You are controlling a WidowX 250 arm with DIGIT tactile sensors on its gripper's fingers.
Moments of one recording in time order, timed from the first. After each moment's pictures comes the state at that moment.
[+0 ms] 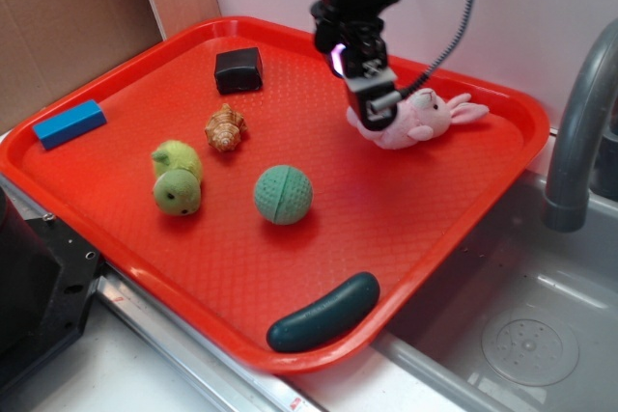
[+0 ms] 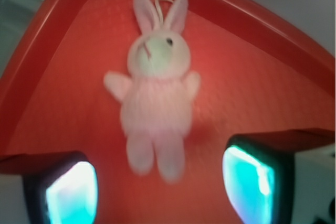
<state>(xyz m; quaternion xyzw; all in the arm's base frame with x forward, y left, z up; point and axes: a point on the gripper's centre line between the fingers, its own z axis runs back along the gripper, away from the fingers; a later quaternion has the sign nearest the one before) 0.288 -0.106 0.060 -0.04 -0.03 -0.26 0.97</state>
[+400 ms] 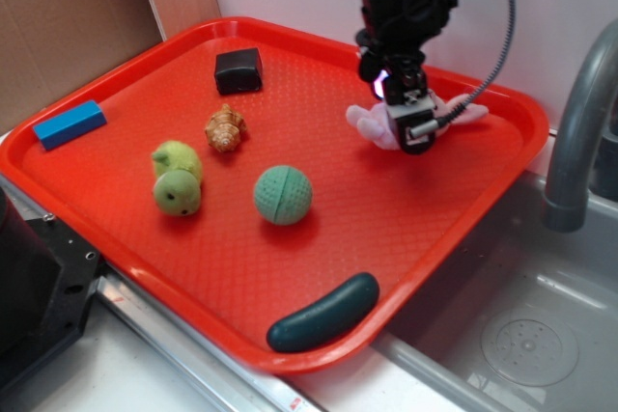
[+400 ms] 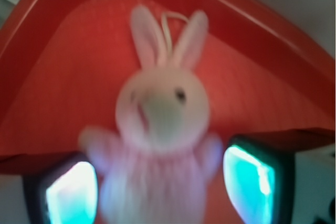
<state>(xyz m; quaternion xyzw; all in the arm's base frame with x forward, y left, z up) 0.317 -0.112 0.036 -0.04 -0.04 -0.29 0.95</state>
